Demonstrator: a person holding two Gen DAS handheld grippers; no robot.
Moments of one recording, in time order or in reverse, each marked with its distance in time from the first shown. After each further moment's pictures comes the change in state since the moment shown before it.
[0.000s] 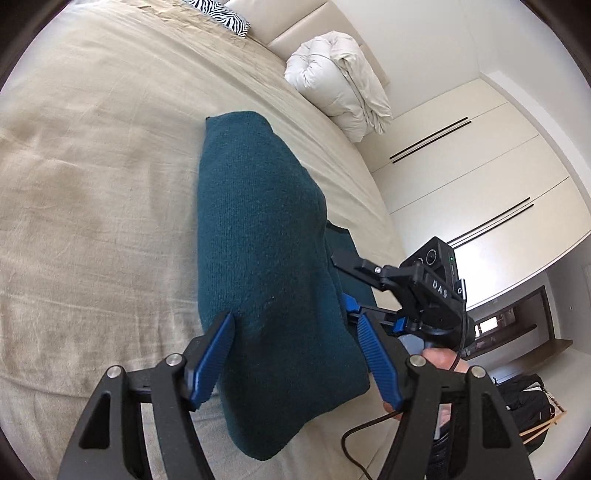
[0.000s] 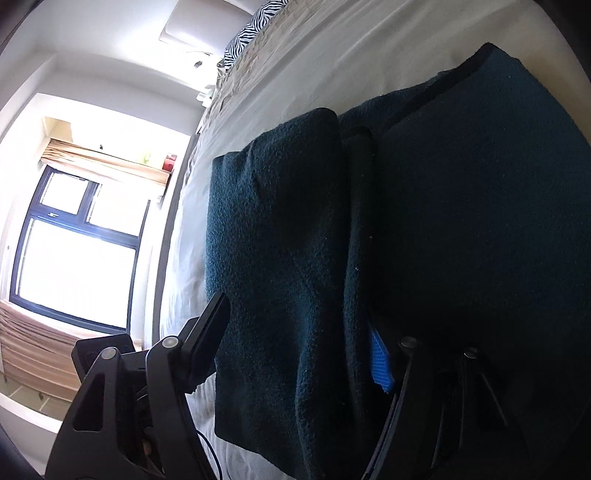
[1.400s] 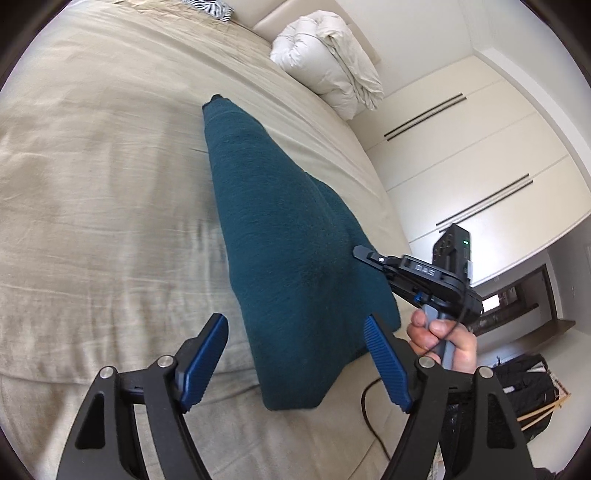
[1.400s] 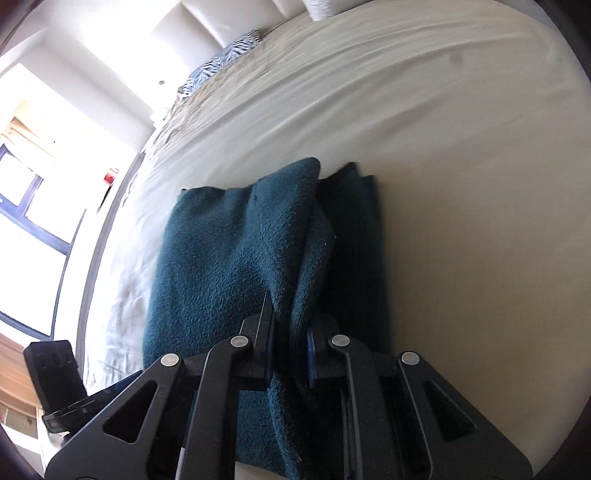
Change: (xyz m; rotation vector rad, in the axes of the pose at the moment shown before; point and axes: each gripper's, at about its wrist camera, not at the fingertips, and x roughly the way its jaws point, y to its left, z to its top) left arm 0.029 -0.026 -0.014 0.053 0.077 0.002; right arm -0.091 -0.059 0.026 -0.118 -0.159 -0.330
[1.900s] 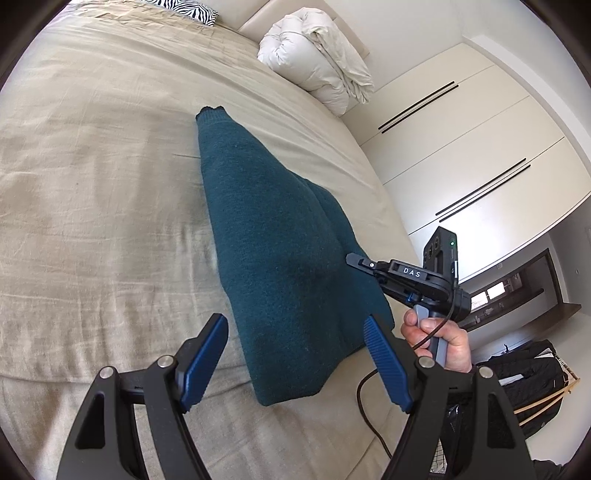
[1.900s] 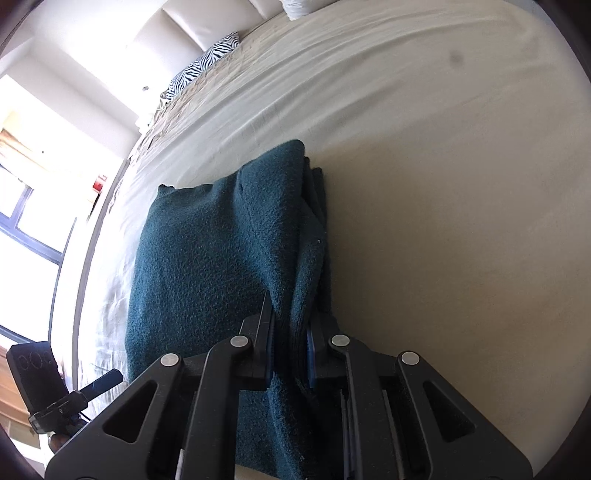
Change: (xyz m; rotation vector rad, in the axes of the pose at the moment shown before) left arm 0.004 -0.018 0.002 0.048 0.004 0.015; right arm 0.018 0.015 -0.006 0.051 0.000 -0.001
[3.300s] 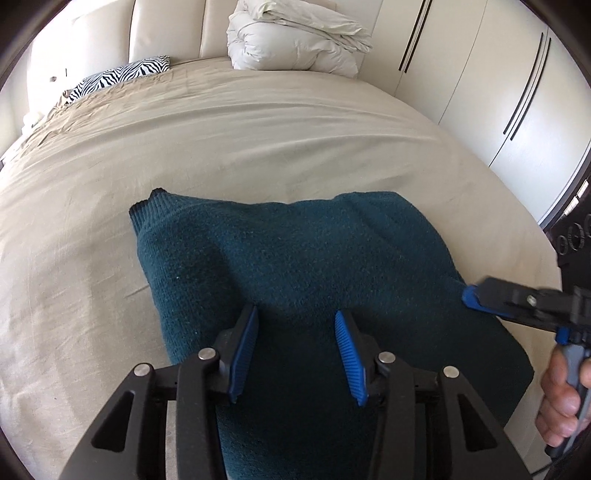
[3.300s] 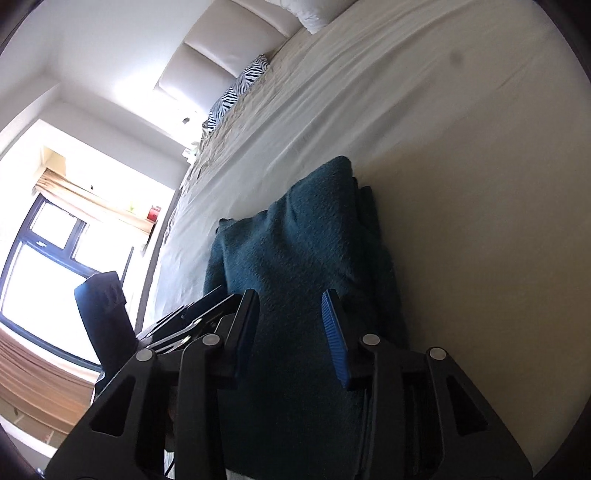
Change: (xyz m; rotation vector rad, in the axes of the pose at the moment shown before) left arm 0.157 -0.039 0.093 0.396 0.035 0.428; right arm 0.024 0.024 0.005 0.024 -0.064 0.264
